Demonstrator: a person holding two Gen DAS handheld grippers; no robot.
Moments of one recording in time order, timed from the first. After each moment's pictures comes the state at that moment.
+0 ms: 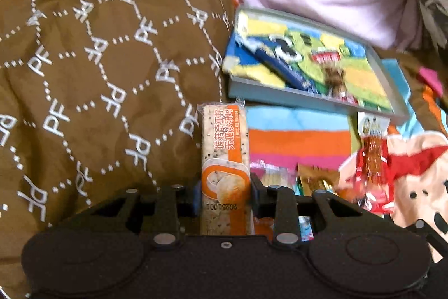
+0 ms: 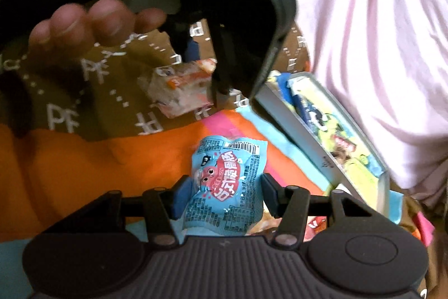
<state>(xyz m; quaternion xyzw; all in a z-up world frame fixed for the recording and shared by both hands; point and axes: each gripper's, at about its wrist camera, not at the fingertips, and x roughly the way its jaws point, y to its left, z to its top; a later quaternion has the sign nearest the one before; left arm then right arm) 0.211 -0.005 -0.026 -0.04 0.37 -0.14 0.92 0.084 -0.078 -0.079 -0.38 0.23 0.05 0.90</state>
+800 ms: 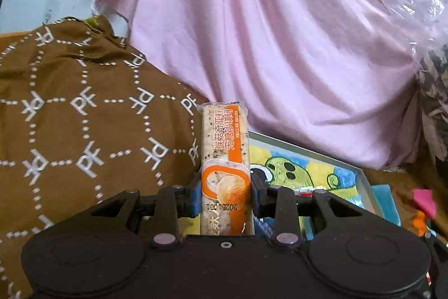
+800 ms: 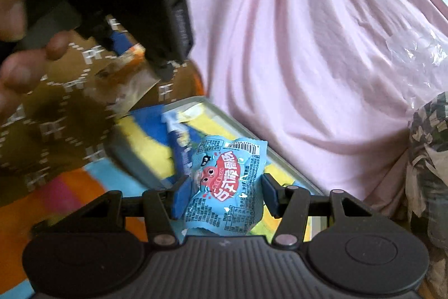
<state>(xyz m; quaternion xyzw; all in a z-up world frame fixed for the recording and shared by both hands) 0.310 -0.047 0.023 -0.15 0.20 -0.14 0.96 0.212 -0.164 -0.009 -0.33 0.13 -0.06 0.93</state>
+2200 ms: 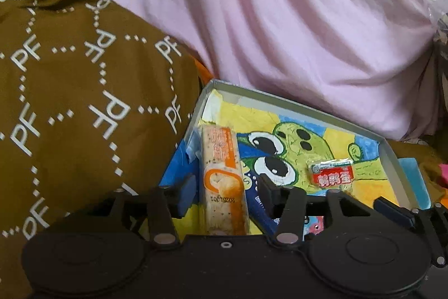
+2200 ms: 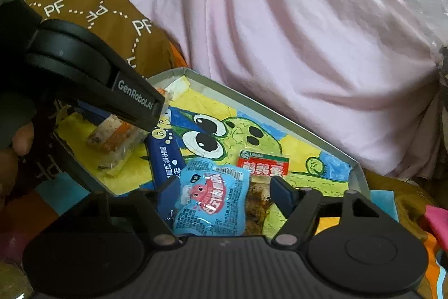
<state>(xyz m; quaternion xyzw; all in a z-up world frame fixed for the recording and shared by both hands) 0.369 -0.082 -0.026 -0.12 0.25 -0.15 0.95 0.270 -0.199 -0.028 -0.23 0.18 -0.06 0.95</state>
